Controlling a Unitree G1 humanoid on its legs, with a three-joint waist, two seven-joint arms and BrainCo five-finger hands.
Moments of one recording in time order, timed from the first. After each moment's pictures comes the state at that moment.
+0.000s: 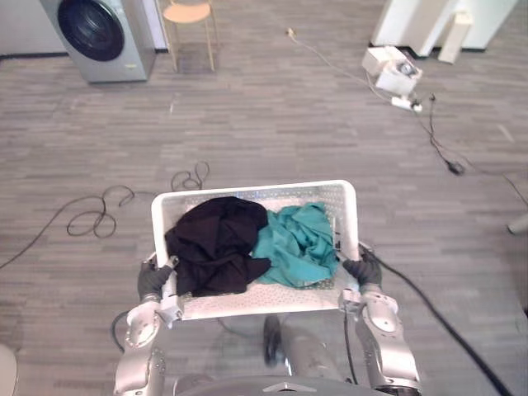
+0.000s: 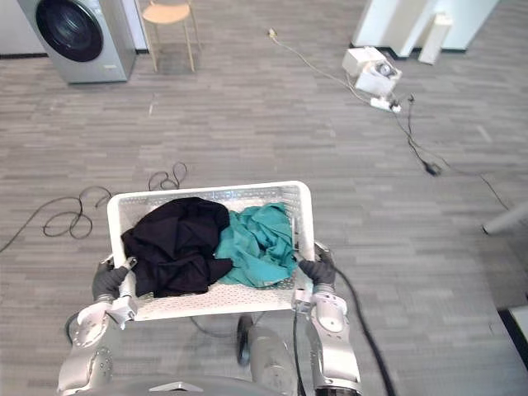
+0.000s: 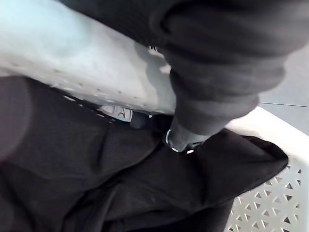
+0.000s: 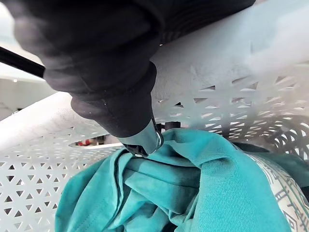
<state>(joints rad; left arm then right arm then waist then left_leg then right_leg) 0.25 -0.02 0.03 -0.04 -0.30 0.08 0.19 0.19 -0.06 -0.13 -0.11 0.05 0.13 -0.13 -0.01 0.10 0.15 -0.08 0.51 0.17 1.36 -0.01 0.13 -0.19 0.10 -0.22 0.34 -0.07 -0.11</state>
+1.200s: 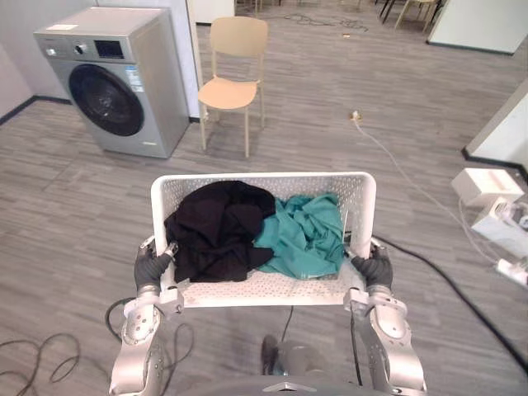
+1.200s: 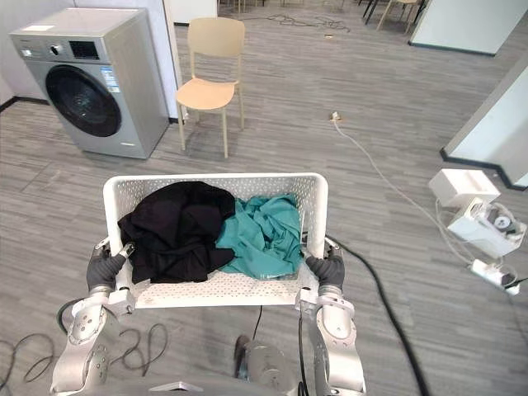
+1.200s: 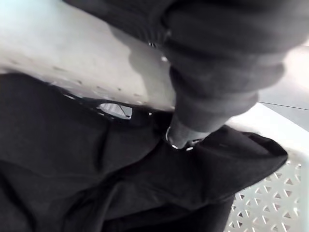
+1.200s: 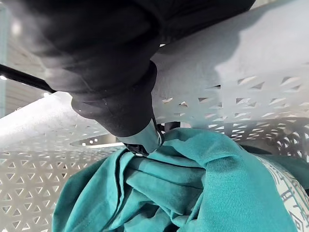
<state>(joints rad) 0.29 -0.01 0.00 -0.20 -0.26 0.07 0.21 0.26 -0.05 -0.12 -0.23 0.12 0.07 -0.16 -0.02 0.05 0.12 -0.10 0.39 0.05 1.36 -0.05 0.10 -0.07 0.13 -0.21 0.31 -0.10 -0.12</state>
